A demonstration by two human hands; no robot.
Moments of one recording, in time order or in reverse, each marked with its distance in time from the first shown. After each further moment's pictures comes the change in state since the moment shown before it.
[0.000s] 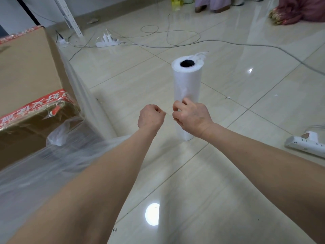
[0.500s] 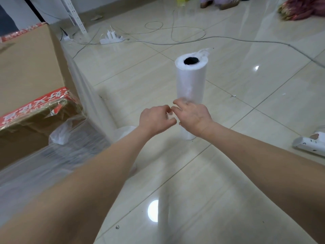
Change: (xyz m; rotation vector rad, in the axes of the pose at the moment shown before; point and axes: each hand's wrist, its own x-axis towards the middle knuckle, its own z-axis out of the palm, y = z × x) left_hand 0.002 -0.012 -0.006 0.505 -0.093 0.499; right_hand 0.014 -0.006 0.013 -0.055 -0.198 0.124
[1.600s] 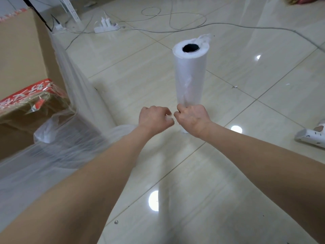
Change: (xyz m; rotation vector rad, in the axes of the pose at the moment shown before) left_hand 0.001 -0.006 0.027 0.151 -0.093 -0.004; right_hand -0.007 -0.006 0.019 -0.096 -0.153 -0.059
